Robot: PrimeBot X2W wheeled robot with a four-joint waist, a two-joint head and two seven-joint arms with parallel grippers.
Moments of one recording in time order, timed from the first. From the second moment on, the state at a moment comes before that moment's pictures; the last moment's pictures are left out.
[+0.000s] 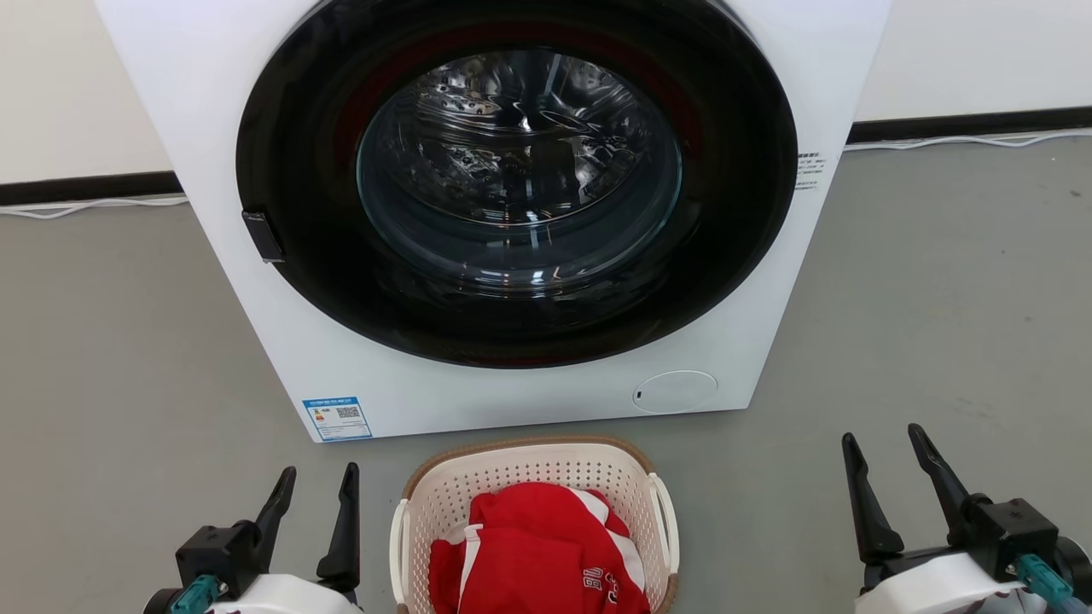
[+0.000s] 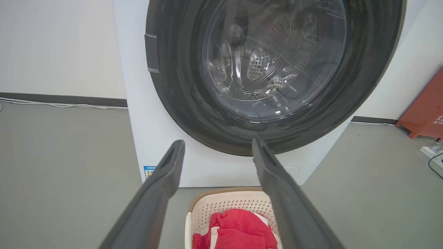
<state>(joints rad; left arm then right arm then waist) 0.00 0.05 0.01 0.29 -0.22 -0.12 -0.25 0.00 -0.12 -0.04 0.25 0.09 0.12 -0.25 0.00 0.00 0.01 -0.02</state>
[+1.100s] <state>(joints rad) -0.06 0.07 -0.02 0.32 -0.22 -0.12 -0.25 -0.08 -0.13 -0.02 0.26 0.08 0.12 -0.25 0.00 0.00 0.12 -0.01</state>
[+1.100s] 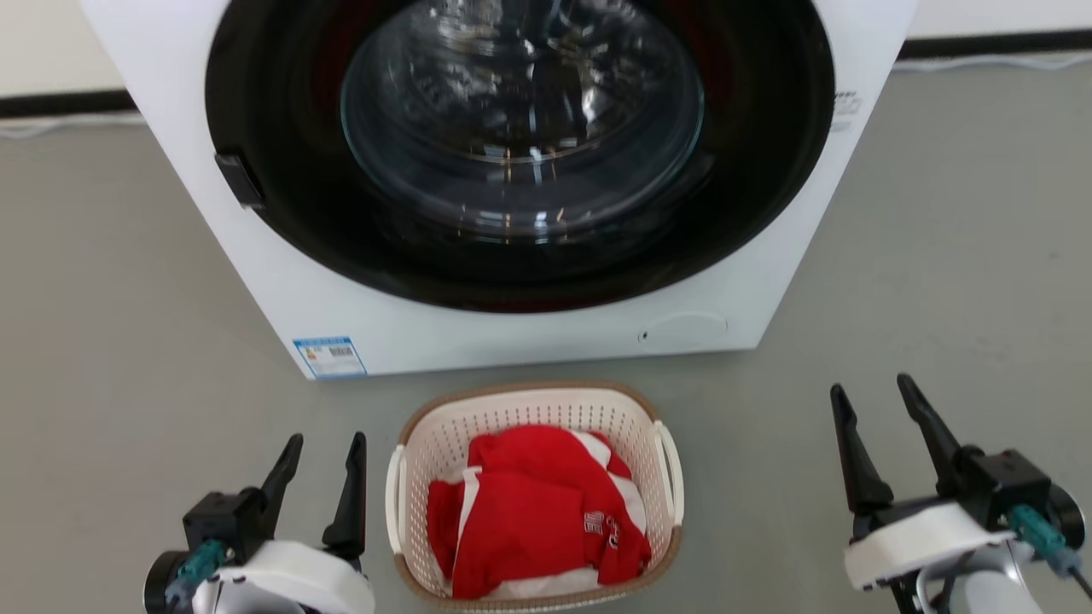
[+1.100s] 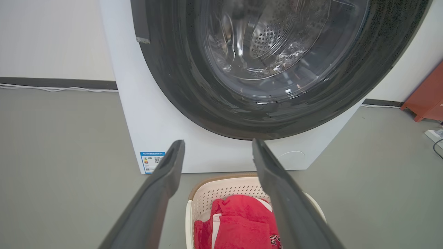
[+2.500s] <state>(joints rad) -0.75 0.08 -0.20 1.15 -0.35 -0.12 -0.19 -0.70 -0.13 0.31 0.98 0.25 0.12 -0.25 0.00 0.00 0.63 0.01</state>
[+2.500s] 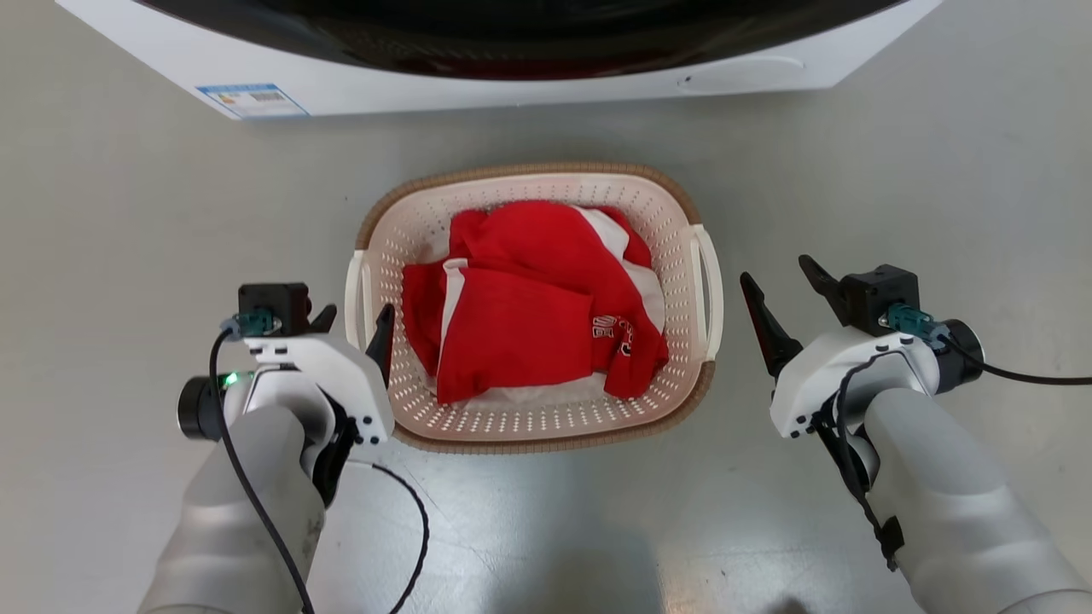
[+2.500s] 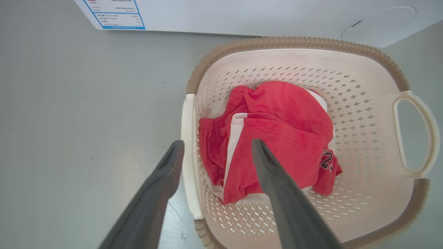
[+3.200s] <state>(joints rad) -0.90 0.08 -0.24 1.25 -0.35 -0.12 -0.19 -0.81 -0.12 0.37 1.02 0.30 0.12 -0.25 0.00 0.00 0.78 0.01</state>
